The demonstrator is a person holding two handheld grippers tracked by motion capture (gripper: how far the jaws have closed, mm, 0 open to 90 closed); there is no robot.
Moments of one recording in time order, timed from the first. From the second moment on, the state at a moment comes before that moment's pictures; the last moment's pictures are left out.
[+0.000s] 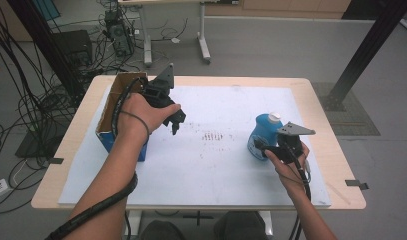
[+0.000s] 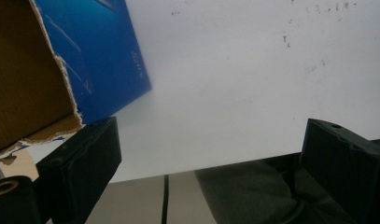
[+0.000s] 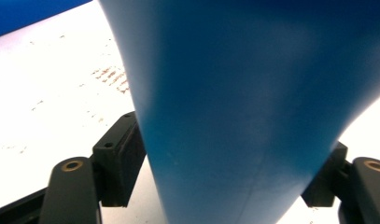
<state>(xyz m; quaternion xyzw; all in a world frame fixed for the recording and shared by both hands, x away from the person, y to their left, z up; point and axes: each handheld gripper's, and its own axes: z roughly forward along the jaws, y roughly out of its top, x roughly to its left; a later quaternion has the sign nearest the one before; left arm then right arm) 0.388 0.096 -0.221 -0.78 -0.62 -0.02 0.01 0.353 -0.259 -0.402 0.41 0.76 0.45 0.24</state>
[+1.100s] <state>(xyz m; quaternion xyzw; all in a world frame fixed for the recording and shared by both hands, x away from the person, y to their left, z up) 0.388 0.092 -0.215 -0.78 -0.62 -0.03 0.01 0.355 -0.256 -0.403 0.40 0.76 0.45 0.24</state>
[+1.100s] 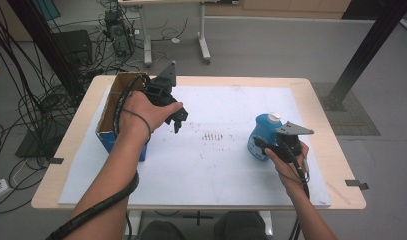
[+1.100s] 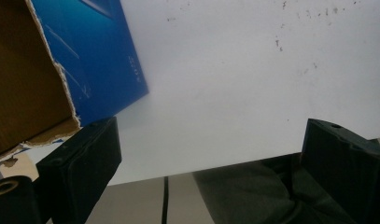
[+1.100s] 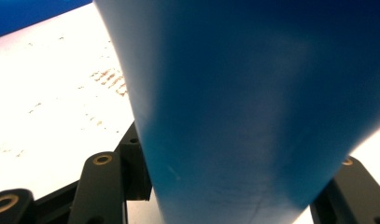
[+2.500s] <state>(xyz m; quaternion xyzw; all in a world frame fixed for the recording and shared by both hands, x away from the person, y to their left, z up) 0.382 0.090 -0.207 -0.78 -0.62 -0.03 0.00 0.356 -0.259 -0.403 0.40 0.76 0.45 0.23</state>
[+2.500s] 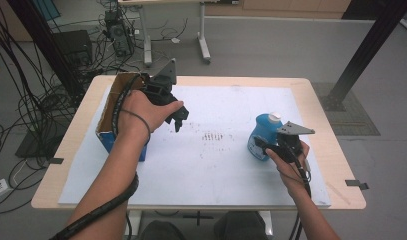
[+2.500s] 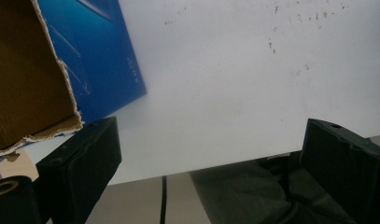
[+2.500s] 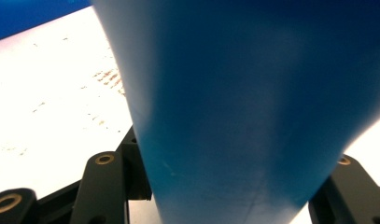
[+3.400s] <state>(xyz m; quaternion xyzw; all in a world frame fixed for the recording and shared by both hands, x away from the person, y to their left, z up) 0.381 0.087 -0.206 -0.79 -0.62 -0.03 -0.01 0.356 -0.259 -0.404 0.40 0.76 0.46 0.24</state>
